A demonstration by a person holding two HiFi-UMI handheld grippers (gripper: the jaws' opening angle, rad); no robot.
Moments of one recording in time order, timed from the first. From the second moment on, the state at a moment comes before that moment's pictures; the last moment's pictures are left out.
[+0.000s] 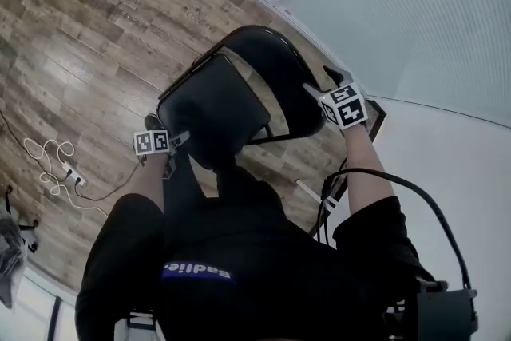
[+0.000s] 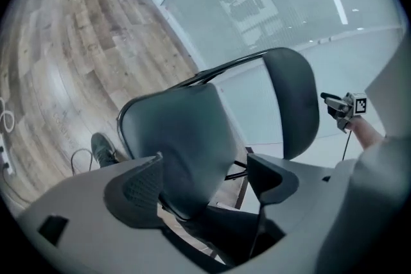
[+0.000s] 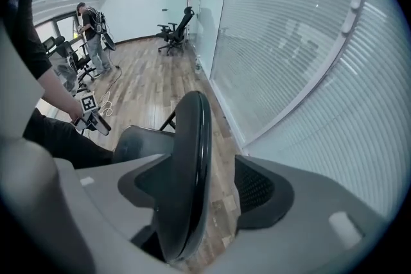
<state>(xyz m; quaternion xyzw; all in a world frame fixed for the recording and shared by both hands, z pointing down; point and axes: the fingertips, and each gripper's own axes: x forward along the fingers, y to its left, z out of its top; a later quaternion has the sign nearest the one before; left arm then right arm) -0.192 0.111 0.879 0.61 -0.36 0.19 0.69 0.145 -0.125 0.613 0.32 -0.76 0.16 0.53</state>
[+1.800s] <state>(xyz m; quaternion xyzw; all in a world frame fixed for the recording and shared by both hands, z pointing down) 0.023 0.023 0.298 0.96 -0.20 0.07 0.17 0.042 0.043 0.304 0.41 -0.91 0.13 0.01</state>
